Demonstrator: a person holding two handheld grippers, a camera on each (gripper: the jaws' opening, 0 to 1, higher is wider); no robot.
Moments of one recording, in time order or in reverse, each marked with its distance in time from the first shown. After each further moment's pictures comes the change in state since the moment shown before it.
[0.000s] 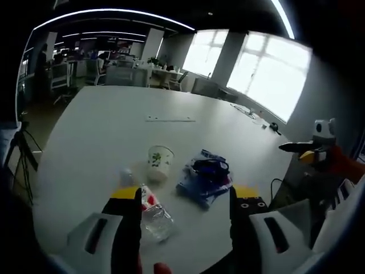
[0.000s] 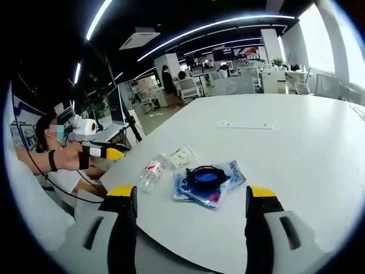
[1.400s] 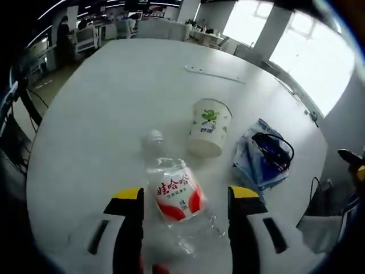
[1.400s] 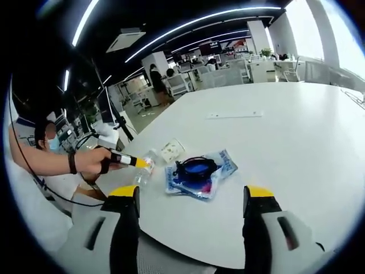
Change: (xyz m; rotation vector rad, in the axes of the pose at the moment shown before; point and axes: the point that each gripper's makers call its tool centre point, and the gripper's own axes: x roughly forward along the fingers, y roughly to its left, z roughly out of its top) left arm 0.087 0.079 -0.065 -0.152 0.299 0.266; right arm 0.003 -0.021 -0.018 0.083 0.027 -0.050
